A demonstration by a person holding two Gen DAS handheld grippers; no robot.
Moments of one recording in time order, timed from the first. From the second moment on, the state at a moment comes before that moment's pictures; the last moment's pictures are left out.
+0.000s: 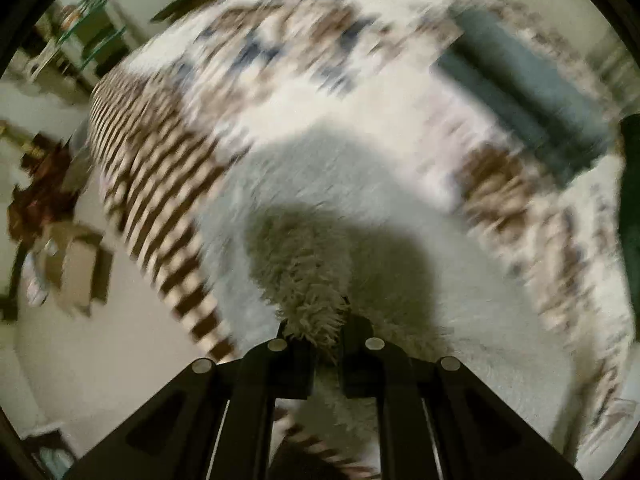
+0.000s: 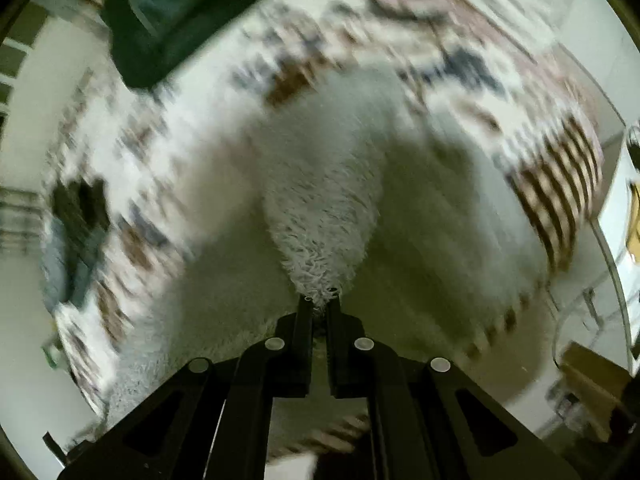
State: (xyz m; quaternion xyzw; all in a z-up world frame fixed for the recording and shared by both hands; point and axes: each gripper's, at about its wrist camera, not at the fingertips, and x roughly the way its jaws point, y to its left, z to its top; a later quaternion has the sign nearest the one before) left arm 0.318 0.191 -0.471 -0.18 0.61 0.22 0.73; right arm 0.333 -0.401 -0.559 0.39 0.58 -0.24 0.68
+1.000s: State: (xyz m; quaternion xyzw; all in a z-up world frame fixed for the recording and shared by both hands) left arm 0.275 0.139 -0.508 -0.05 0.62 0.25 0.74; right arm 0.398 -0.422 -0.609 0.15 0.61 -0.27 0.73
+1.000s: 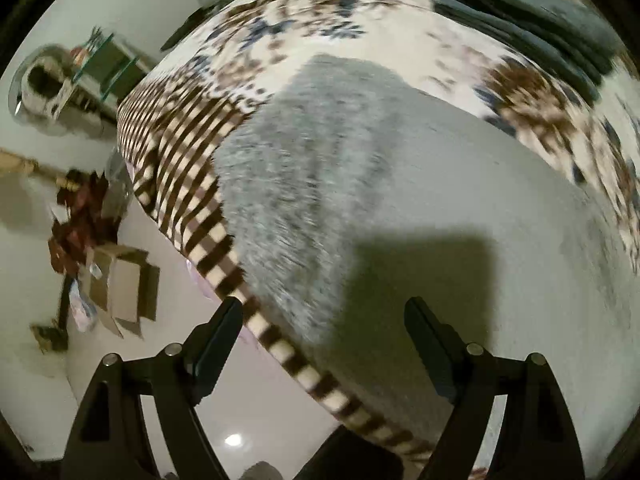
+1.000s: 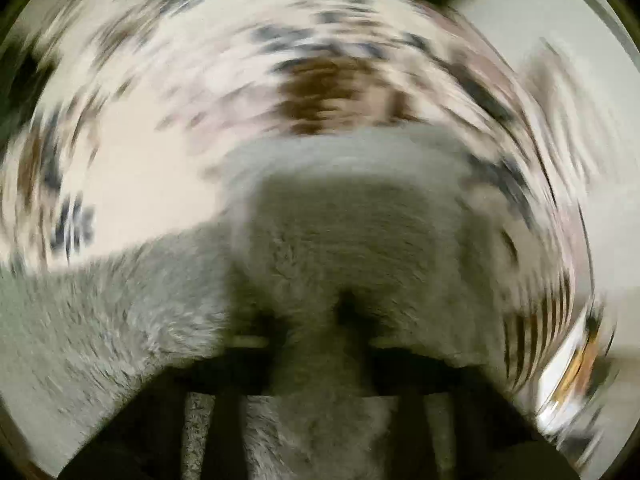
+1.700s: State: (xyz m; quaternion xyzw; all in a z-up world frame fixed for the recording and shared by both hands) left arm 0.276 0.071 -0.526 -0.03 0.66 0.17 0.73; right arm 0.155 -0.529 -0.637 0.67 0.34 -0.25 0.61
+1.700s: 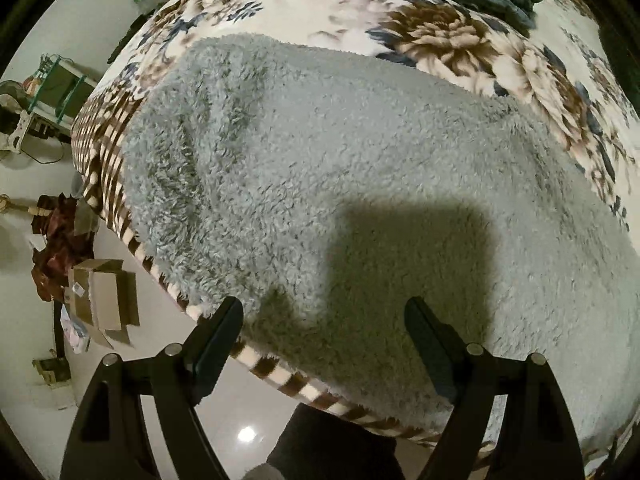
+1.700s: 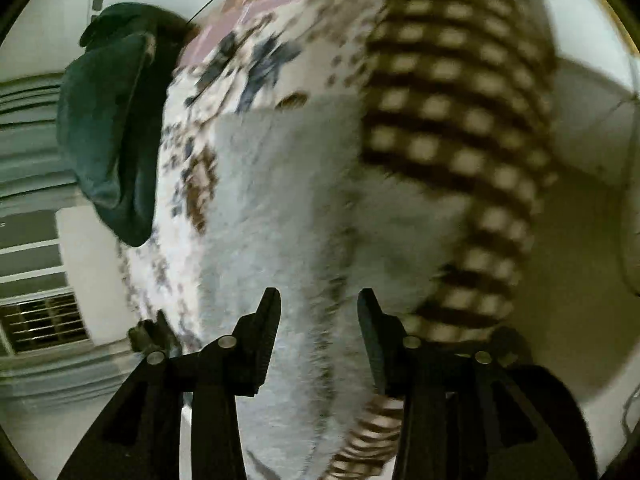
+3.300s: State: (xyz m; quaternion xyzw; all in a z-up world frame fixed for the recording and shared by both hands) left arm 0.315 0.317 -0.531 -0.25 0.59 0.18 0.75; right arm 0.273 -0.206 -0.625 0.49 0.58 -0.19 0.62
